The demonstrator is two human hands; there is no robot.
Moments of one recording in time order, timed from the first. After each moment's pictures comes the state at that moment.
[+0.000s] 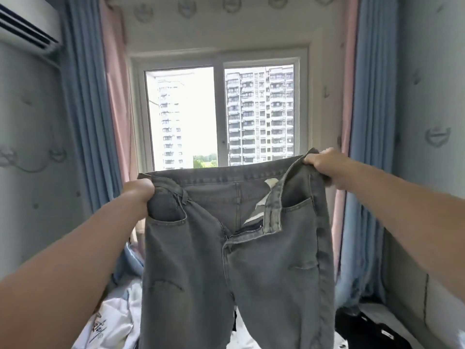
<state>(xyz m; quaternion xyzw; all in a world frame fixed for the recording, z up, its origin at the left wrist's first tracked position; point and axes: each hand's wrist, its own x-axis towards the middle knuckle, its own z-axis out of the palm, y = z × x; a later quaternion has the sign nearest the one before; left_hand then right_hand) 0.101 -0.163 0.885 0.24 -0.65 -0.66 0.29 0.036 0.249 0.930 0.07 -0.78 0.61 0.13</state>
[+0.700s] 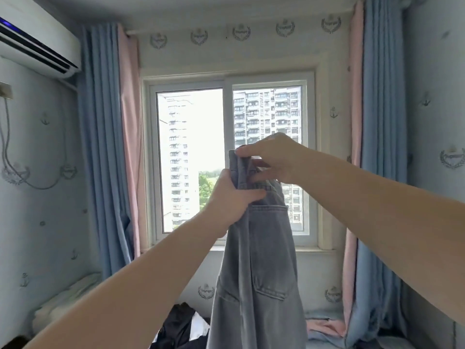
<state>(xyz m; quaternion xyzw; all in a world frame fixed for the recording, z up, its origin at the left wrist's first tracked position) 0.130 -0.007 0.922 -0.12 -0.73 -0.62 0.25 0.112 0.122 1.006 0.29 -0.70 0.65 0.04</state>
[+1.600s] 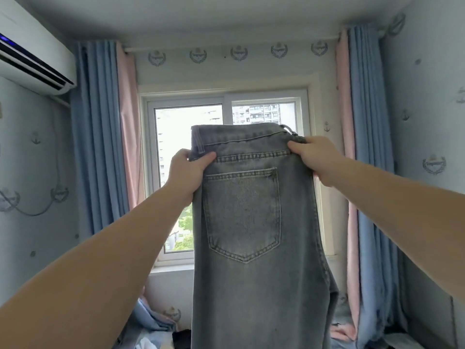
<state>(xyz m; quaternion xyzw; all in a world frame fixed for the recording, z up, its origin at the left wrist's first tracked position) 0.142 -0.234 1.018 -0.12 -0.67 -0.64 0.35 0.121 0.037 1.038 0.16 -0.70 0.64 0.25</state>
